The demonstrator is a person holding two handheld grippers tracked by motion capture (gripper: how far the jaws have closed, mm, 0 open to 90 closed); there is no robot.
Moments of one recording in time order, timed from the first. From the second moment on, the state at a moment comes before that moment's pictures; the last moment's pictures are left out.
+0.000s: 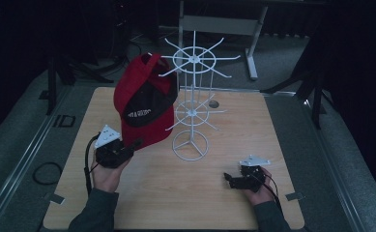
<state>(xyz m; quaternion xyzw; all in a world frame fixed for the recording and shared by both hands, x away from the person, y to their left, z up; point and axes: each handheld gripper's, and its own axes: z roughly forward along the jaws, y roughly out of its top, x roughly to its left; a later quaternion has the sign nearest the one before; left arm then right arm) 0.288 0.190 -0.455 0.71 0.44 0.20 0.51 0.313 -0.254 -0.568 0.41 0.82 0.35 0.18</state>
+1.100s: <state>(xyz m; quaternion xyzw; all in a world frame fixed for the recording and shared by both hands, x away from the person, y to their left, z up) 0.294 0.209 -0.463 0.69 0.48 0.20 0.50 0.313 -0.254 -0.568 0.41 0.82 0.35 0.18</state>
